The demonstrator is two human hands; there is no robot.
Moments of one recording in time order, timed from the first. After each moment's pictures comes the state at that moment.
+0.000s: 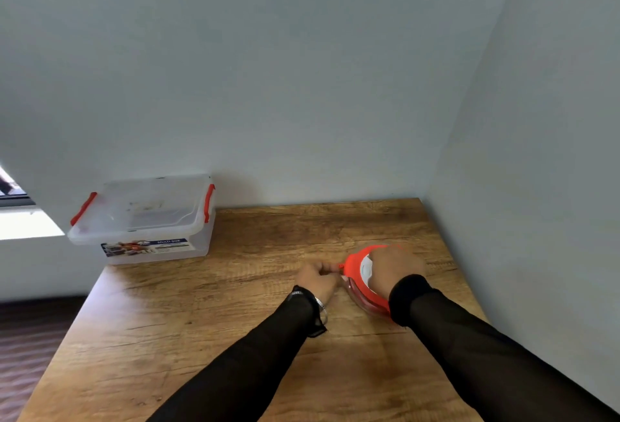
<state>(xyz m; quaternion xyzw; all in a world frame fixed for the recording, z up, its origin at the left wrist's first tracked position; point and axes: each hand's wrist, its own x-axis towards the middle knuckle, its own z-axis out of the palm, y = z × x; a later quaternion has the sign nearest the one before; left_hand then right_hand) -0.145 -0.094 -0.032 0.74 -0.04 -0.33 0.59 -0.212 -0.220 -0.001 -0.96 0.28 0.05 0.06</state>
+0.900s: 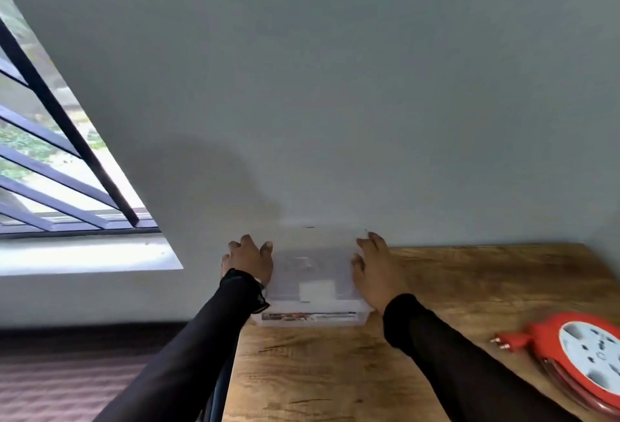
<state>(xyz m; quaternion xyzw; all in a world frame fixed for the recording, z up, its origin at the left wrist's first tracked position) 0.164 0.179 0.014 0.98 -0.03 -0.07 0.20 0.037 -0.013 -0.004 -0.93 0.20 -0.09 0.29</state>
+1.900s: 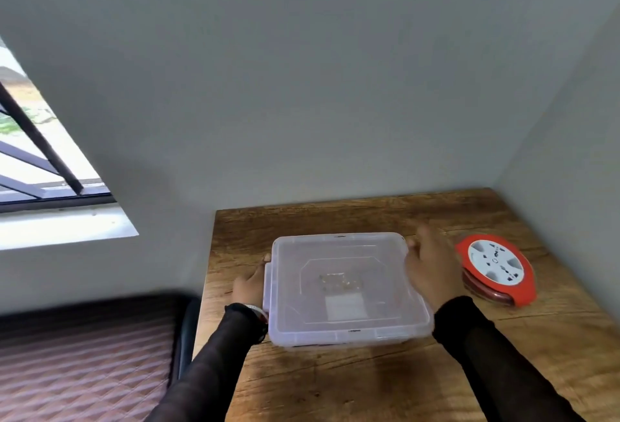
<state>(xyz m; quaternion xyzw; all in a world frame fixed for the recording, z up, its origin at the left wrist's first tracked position) 0.016 0.184 -0.030 0.73 0.11 -0.27 0.61 -0.132 -0.039 0.013 -0.88 0.37 -0.20 0.21</state>
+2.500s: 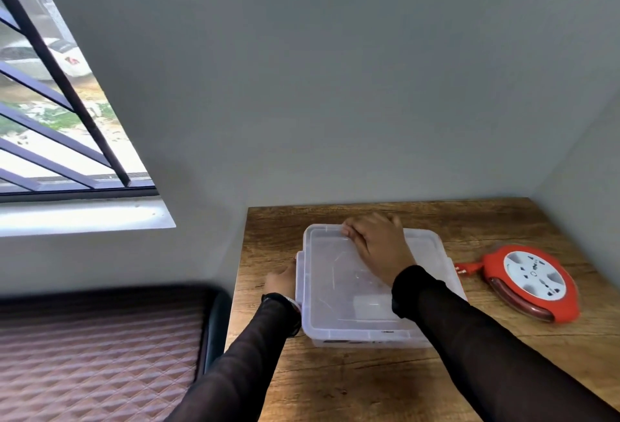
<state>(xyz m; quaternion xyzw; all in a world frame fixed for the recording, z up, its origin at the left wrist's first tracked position) 0.020 0.185 -0.035 0.71 0.16 -0.26 0.64 -0.041 0.010 0.006 -0.96 0.07 -0.23 0.14</state>
